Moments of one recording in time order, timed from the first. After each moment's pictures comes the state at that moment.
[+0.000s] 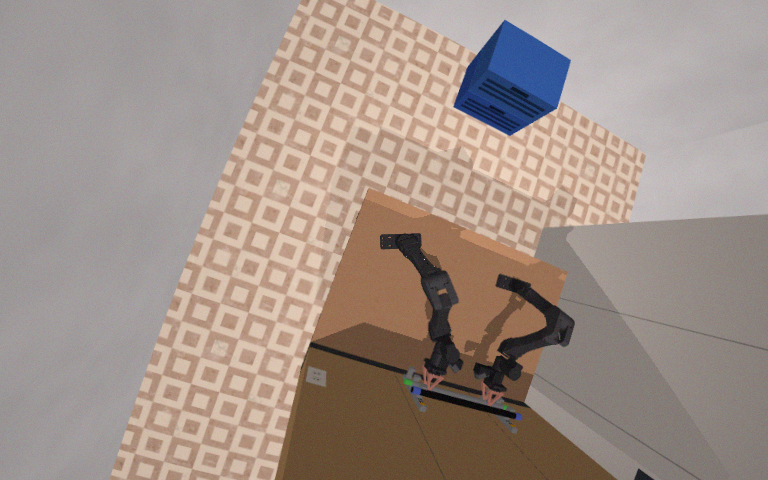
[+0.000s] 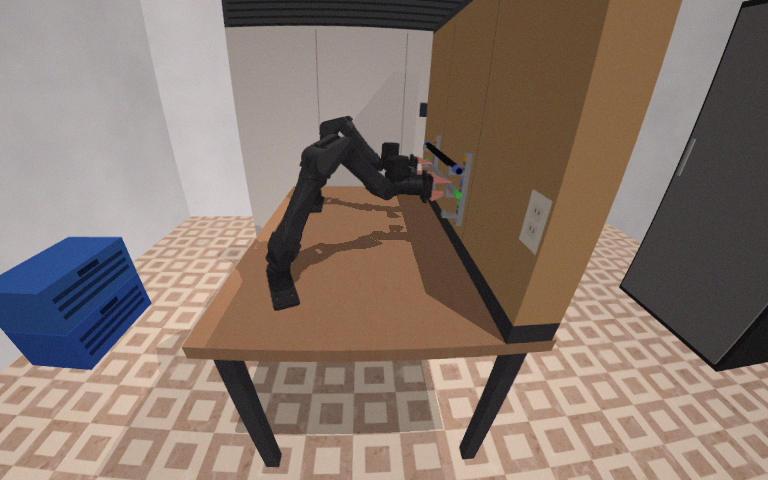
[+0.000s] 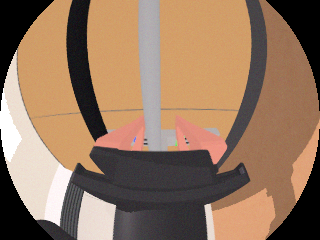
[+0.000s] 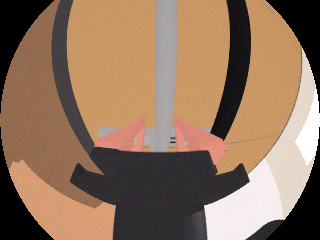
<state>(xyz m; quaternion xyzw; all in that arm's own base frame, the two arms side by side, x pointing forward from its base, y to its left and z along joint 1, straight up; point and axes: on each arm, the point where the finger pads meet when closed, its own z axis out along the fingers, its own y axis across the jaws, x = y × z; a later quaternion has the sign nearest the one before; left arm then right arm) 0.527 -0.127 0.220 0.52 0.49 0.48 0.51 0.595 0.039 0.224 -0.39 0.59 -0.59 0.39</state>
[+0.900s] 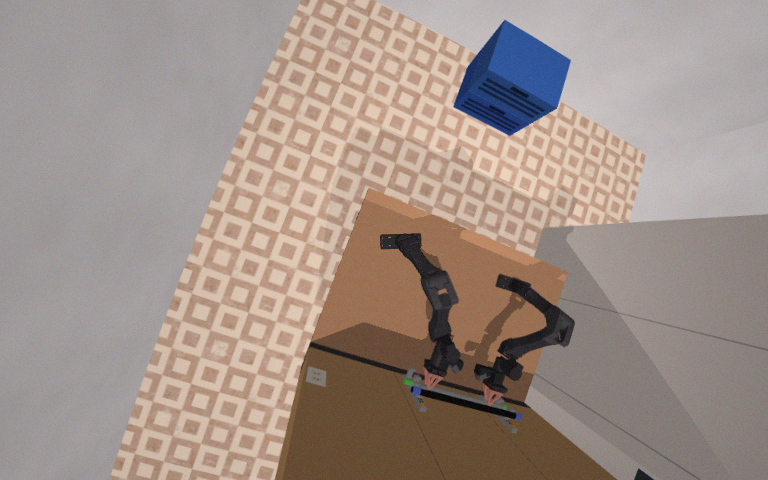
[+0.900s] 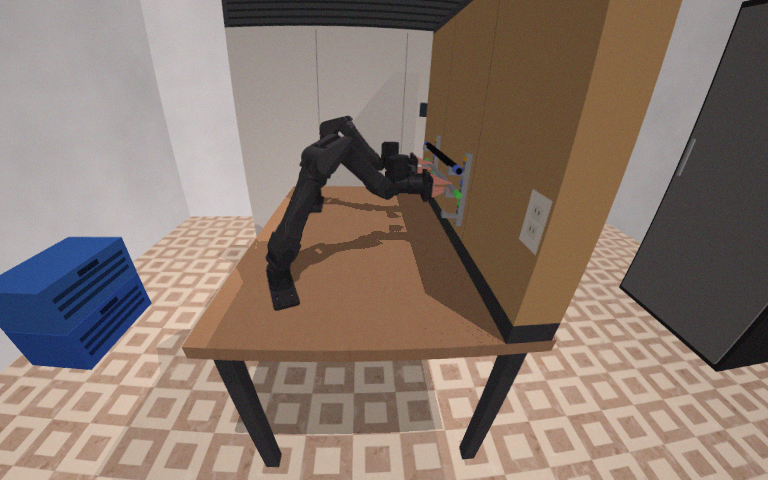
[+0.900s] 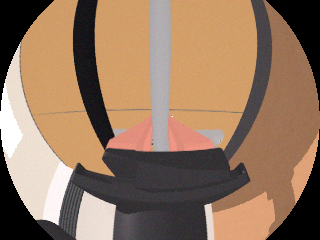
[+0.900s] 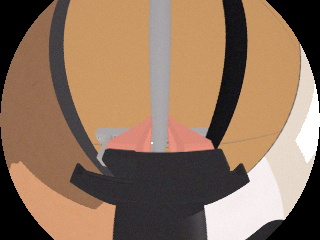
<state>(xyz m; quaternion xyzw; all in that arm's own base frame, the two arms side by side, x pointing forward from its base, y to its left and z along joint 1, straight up) 0.528 -0.127 0.229 0.51 0.48 0.49 0.52 0.596 0.039 0.229 -0.39 0.59 -0.59 0.39</state>
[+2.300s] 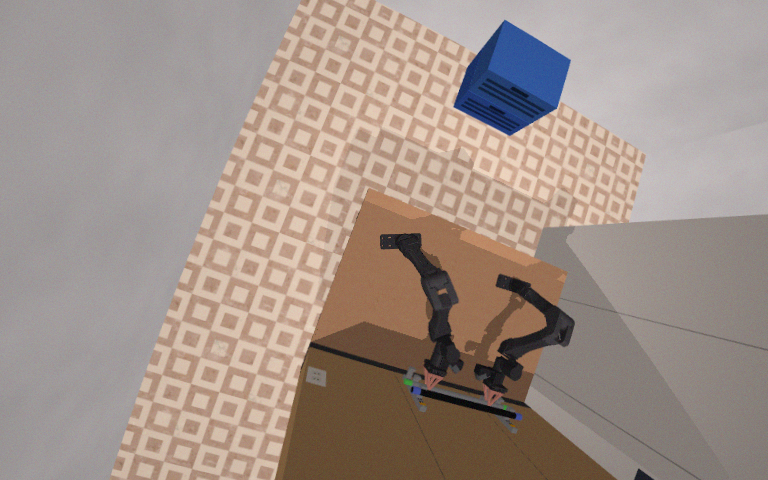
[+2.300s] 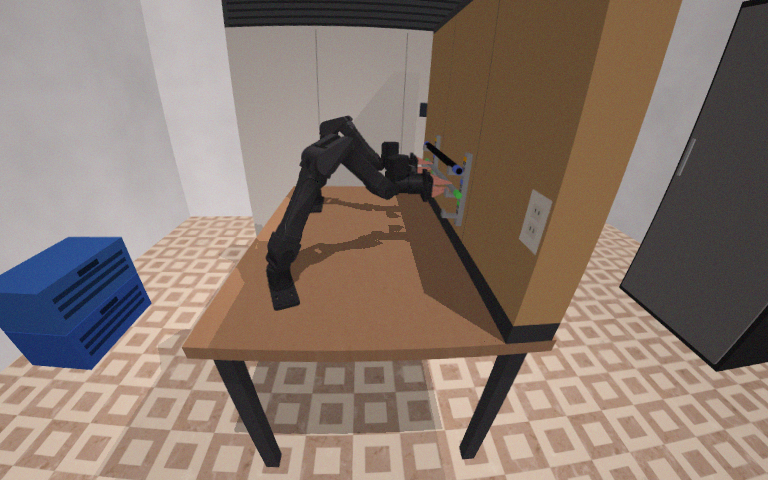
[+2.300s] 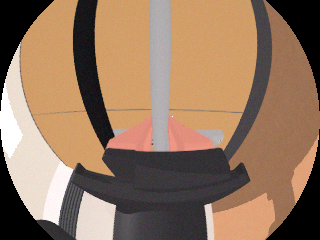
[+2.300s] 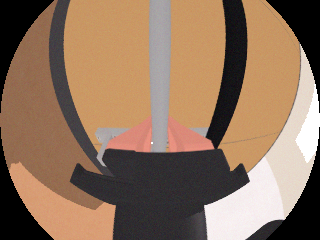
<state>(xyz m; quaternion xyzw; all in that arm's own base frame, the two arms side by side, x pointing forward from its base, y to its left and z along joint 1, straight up) 0.528 -0.127 0.229 0.51 0.48 0.49 0.52 0.596 0.039 0.229 -0.39 0.59 -0.59 0.39</state>
